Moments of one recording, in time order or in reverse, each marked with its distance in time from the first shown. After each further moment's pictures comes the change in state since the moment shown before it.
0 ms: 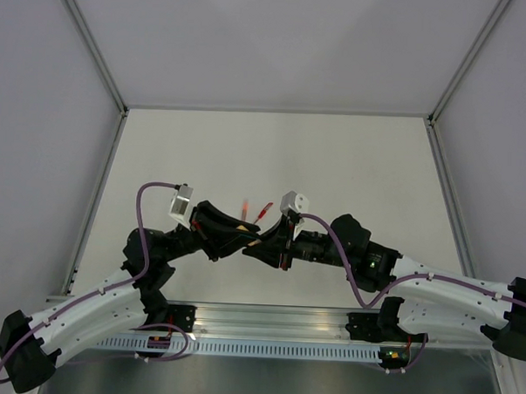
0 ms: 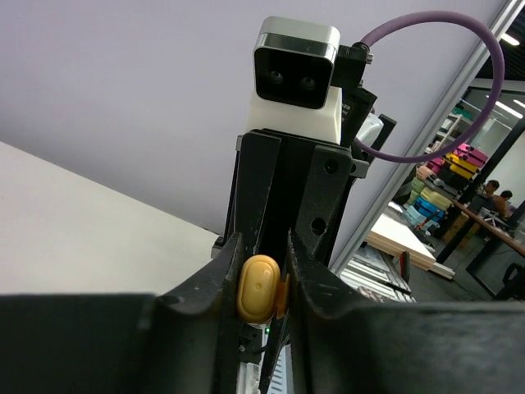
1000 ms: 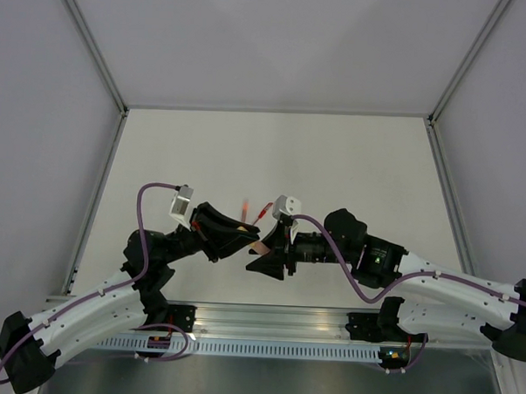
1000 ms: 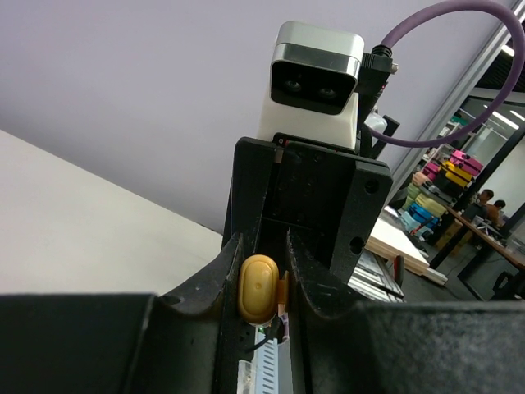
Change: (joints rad) left arm -0.002 -0.013 -0.018 -0.007 -0.026 -0.027; right arm -0.005 0.004 0.087 -0.227 -0.117 -0.024
